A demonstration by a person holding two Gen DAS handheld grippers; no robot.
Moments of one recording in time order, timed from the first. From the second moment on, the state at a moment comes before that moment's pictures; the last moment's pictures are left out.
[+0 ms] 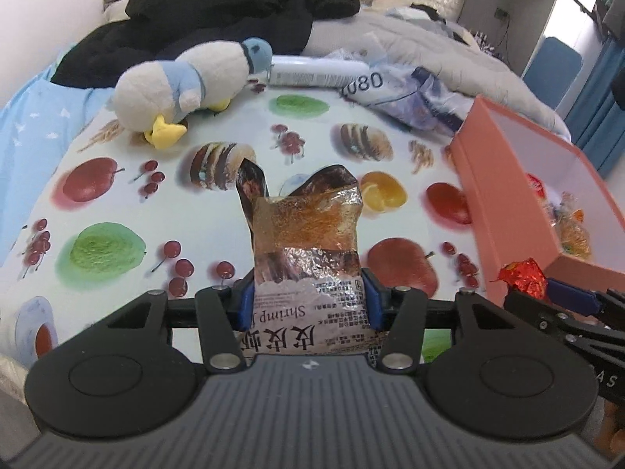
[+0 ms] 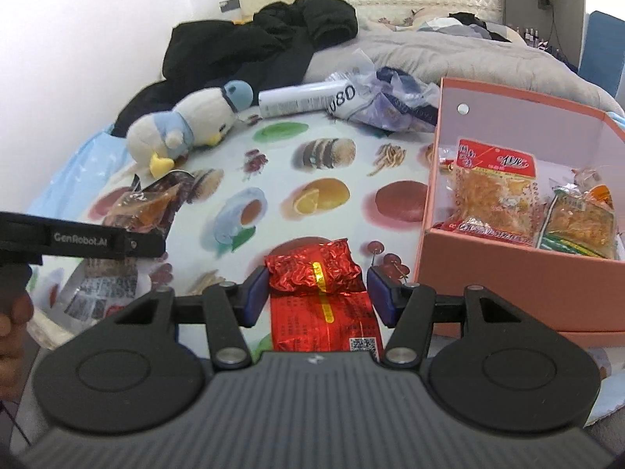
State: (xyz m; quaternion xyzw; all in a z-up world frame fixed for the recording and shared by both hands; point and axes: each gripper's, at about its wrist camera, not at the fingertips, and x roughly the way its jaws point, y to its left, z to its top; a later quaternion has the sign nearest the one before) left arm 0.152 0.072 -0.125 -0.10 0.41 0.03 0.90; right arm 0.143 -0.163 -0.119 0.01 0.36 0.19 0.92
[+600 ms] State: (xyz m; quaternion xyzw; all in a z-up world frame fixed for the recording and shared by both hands) left arm 0.110 -0.011 -0.082 -0.09 0.39 -0.06 0.91; right arm 0.089 -0.224 -0.068 0.04 0.31 0.12 0.94
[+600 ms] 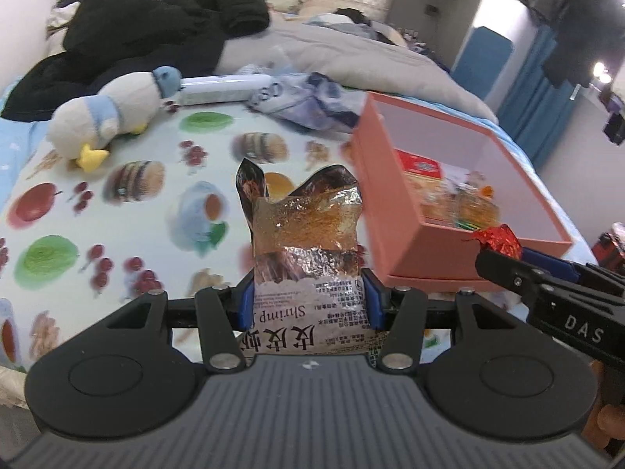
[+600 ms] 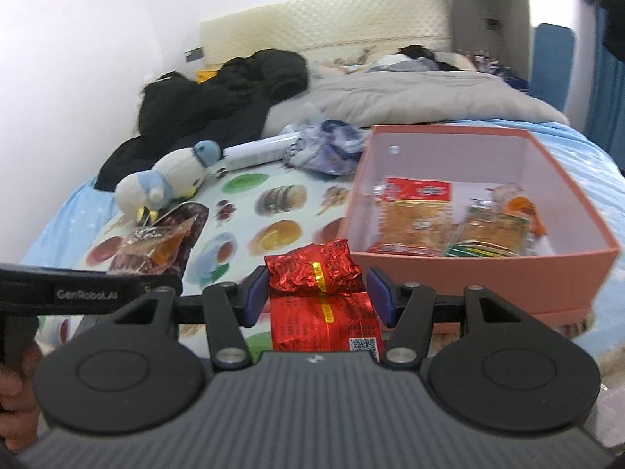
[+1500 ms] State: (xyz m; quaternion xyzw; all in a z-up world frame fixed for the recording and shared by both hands) left arm 0.129 -0.140 -0.059 -0.06 0.38 -0.20 0.90; right arm 0.059 -0.324 -0.039 0.08 0.28 0.04 0.96
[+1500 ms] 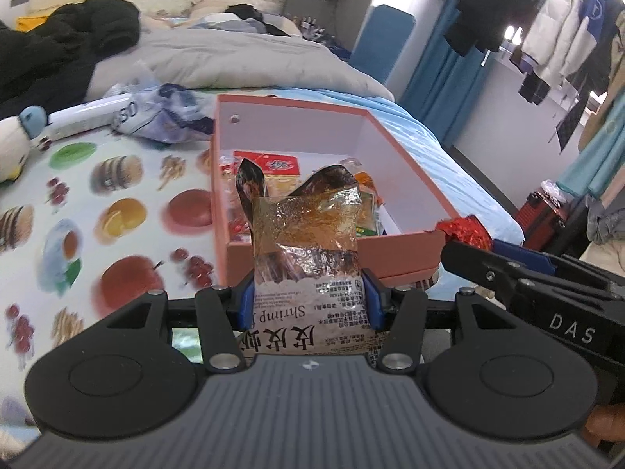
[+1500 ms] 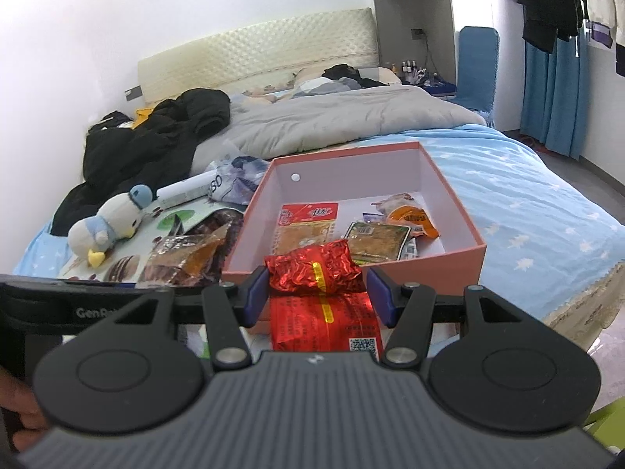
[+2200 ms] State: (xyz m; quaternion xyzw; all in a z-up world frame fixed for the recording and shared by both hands) left arm 0.322 -0.174 -0.064 -0.05 0.37 -0.20 0.91; right arm 0.211 -0.354 -0.054 0.10 0.26 0.07 0.96
